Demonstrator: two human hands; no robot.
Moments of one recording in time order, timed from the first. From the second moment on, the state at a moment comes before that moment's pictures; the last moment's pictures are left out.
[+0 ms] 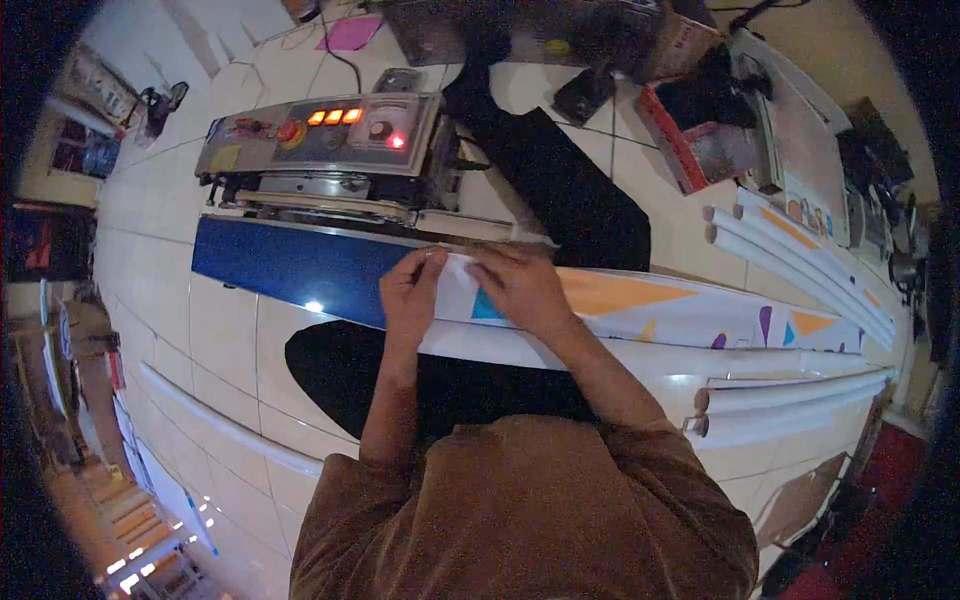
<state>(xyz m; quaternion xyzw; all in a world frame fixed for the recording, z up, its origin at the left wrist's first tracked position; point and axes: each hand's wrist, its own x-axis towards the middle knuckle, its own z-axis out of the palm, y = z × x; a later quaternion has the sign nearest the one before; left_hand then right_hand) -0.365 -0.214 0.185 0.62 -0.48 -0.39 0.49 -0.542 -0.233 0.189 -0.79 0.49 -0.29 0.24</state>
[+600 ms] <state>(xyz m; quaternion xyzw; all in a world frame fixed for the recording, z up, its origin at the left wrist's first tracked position) -0.363 -0.223 0.158 0.63 -0.44 -0.41 0.49 -0.719 -0.196 0.158 -0.75 0.58 -0.16 0.29</state>
